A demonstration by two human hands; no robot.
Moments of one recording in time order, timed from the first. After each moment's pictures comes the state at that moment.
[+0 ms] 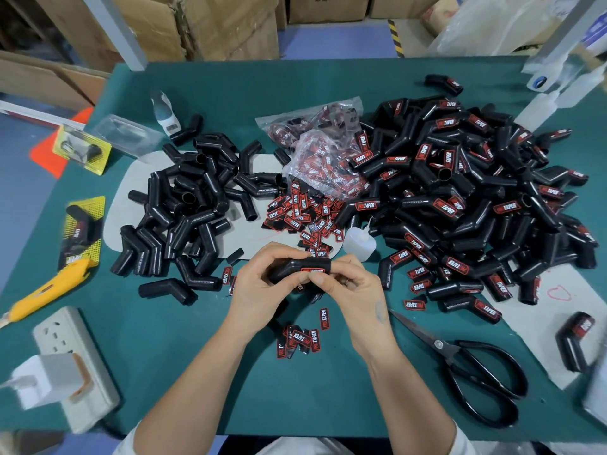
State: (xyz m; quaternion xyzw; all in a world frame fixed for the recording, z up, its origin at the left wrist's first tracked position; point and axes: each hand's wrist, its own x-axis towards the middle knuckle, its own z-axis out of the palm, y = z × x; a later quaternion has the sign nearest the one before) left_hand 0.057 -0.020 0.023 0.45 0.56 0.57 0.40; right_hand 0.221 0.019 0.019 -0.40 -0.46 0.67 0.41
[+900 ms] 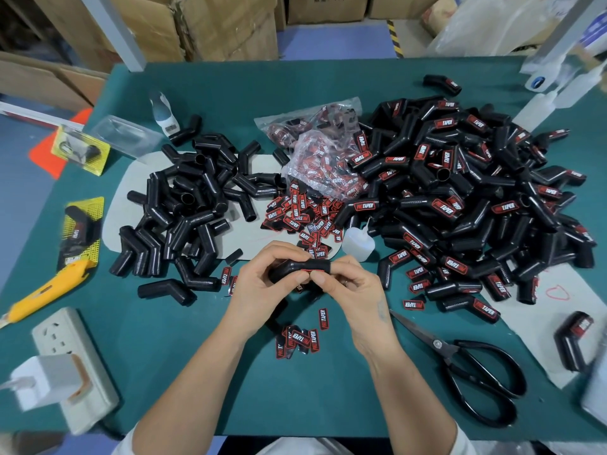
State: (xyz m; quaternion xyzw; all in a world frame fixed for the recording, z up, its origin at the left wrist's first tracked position) left_hand 0.053 -0.016 0.014 0.47 0.51 0.57 0.43; right_hand 0.224 0.019 0.019 -0.41 -0.45 0.68 0.41
